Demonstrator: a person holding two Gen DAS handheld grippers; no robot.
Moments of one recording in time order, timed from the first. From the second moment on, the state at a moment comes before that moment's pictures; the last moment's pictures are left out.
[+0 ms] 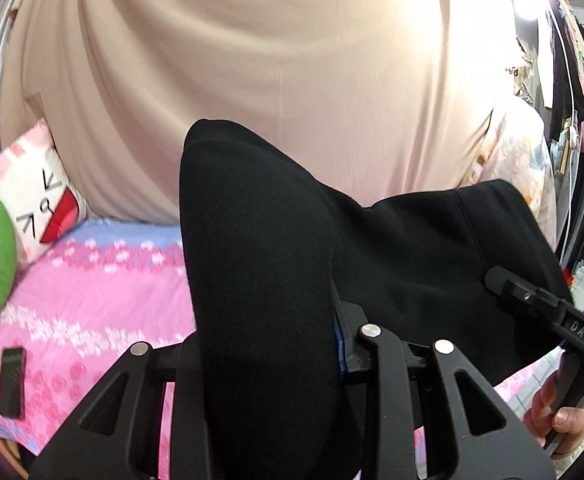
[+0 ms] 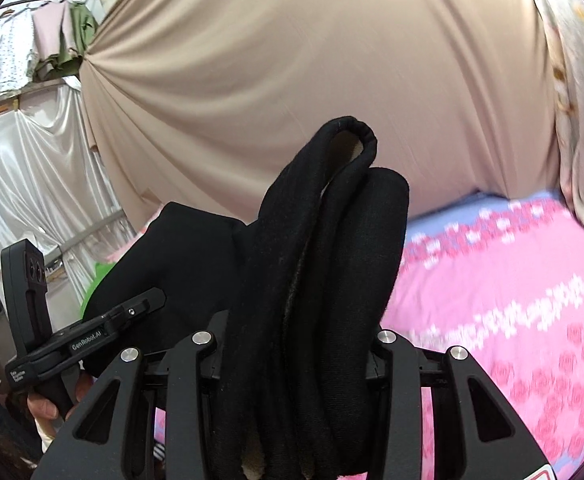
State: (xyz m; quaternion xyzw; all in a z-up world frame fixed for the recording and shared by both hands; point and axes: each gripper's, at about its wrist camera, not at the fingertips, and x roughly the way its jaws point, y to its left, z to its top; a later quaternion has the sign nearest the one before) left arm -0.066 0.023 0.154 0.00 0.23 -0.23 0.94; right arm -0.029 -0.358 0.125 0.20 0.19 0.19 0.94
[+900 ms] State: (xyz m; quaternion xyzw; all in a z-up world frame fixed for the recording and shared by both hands) left arm 0.076 -0.022 0.193 0.02 0.19 -0.20 0.96; right arm 0.119 -0.352 0.169 0.16 0.16 0.19 0.96
